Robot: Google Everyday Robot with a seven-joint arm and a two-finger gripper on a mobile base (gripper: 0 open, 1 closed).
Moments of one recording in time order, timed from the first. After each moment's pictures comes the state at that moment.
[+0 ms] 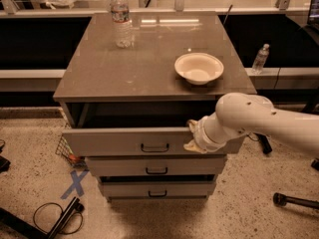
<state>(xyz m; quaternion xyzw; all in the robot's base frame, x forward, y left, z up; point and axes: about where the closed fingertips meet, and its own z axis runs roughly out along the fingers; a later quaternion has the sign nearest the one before) 0.534 -0.105 0.639 -0.68 0.69 0.05 0.23</state>
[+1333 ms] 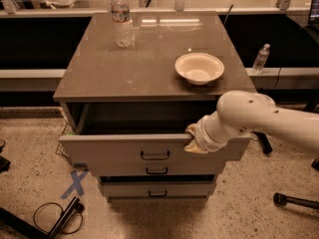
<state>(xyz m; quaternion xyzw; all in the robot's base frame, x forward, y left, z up) 0.530 -0.107 0.648 -0.68 0.69 0.05 0.23</state>
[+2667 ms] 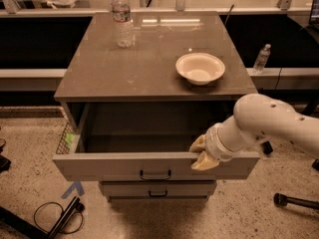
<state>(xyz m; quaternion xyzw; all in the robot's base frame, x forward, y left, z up) 0.484 -0.125 0.656 -0.69 0.68 0.09 0.21</state>
